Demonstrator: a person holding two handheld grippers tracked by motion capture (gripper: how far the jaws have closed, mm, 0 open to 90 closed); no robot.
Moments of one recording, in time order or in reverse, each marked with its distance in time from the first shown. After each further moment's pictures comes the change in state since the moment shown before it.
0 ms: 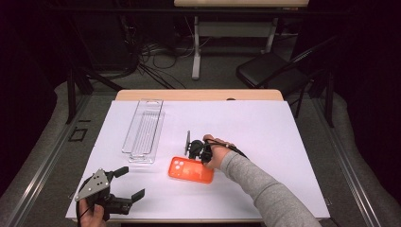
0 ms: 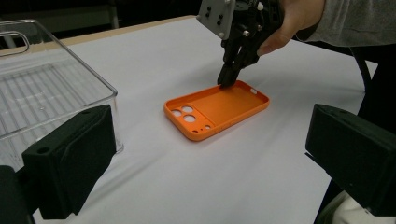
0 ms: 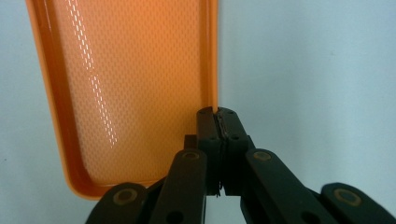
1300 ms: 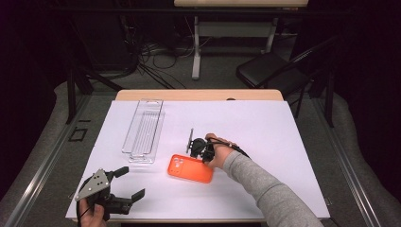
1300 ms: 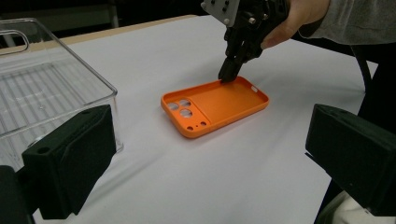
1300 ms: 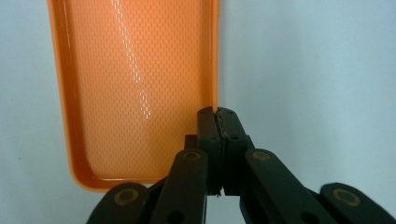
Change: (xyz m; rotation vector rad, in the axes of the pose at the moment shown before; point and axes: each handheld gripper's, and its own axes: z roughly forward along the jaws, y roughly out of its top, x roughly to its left) left arm 0.000 0.000 0.000 0.000 0.000 -0.004; right arm -0.002 -0.007 -0.009 -0.063 0.004 0.028
